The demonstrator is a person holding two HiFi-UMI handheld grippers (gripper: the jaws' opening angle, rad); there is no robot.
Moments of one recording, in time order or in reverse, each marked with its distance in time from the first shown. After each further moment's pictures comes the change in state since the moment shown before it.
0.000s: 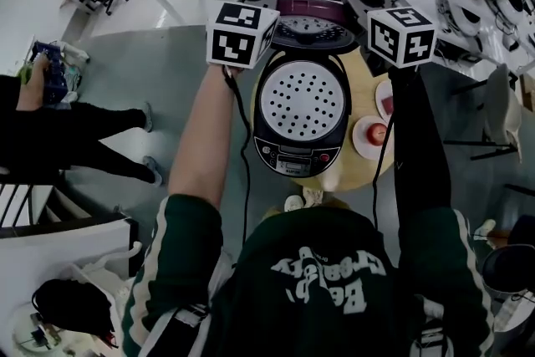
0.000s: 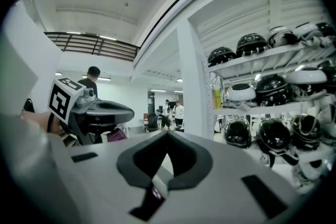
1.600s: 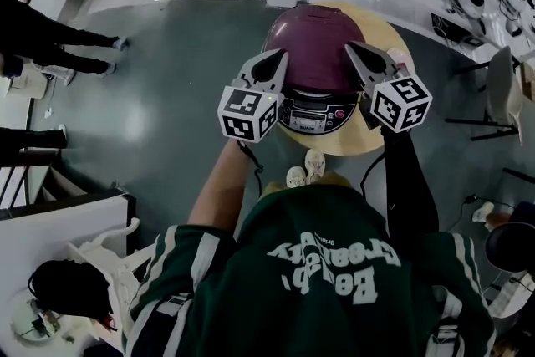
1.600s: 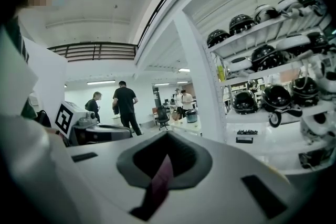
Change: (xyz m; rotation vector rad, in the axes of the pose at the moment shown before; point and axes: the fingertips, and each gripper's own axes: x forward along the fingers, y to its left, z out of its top) left arm -0.160 -0.115 -0.178 -0.408 0.052 -0.095; right arm -0.100 0.130 -0.157 0.151 0.076 0.076
